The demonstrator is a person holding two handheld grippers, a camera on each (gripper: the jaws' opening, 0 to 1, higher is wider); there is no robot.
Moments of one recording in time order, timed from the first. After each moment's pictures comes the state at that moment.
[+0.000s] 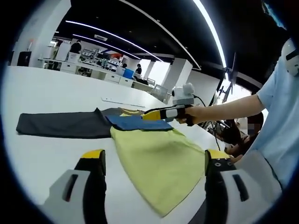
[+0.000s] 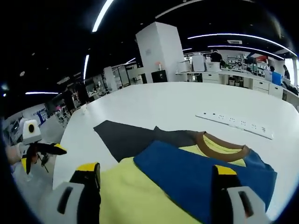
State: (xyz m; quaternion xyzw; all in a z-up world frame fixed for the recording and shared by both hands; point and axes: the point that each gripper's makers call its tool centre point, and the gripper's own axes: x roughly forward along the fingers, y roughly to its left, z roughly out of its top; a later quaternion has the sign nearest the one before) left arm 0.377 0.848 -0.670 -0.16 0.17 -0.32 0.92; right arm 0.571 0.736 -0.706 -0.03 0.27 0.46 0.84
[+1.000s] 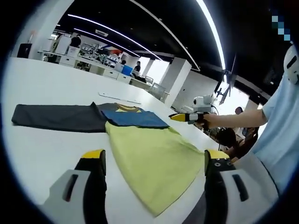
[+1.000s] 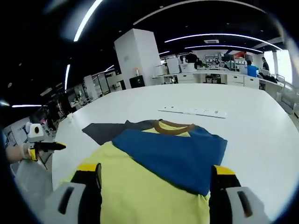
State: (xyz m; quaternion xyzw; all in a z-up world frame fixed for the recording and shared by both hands) left arm 0.373 0.837 -0.674 -0.18 0.19 -0.33 0.91; right arm 0.554 0.608 -0.702 0.01 0.27 0.37 0.89
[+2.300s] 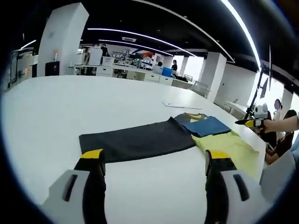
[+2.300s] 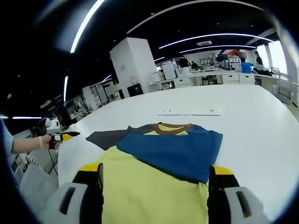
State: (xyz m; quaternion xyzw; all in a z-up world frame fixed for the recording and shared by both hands) left arm 0.458 1.037 -0.693 -0.09 0.22 -0.13 0.96; right arm 0.525 0.600 -0.690 0.06 0.26 0.36 0.89
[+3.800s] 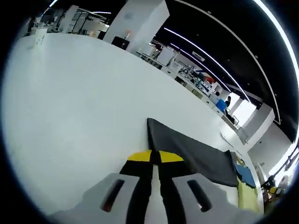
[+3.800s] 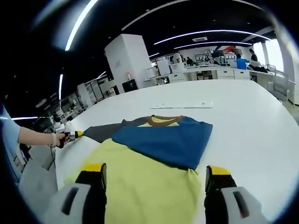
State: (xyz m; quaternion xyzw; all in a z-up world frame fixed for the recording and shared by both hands) left arm 0.473 1.135 -0.755 -0.31 0.18 0.12 0.92; right arm 0.522 0.572 -0.704 0.04 0.28 0.34 0.89
